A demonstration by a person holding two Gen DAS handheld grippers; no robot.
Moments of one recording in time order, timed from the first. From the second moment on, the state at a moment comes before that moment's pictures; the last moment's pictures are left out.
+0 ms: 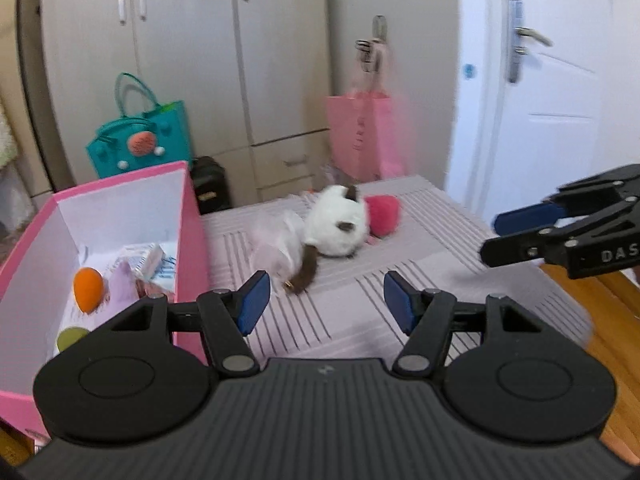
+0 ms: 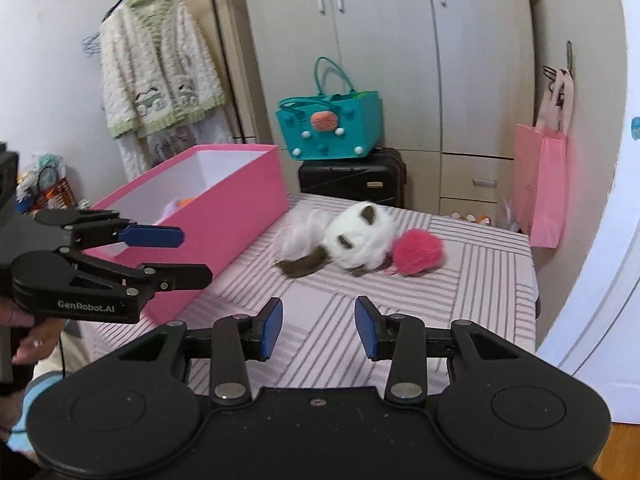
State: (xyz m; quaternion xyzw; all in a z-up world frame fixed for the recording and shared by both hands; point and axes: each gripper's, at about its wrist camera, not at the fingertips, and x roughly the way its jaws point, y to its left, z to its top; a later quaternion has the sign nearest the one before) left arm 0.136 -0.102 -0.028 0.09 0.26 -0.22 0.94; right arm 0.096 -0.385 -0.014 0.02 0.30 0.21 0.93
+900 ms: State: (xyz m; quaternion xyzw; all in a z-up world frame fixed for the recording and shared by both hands) left arm 0.272 -0.154 -0.069 0.08 0.30 -0.09 0.95; right arm 0.261 -0.431 -0.082 0.06 0.34 0.18 0.92
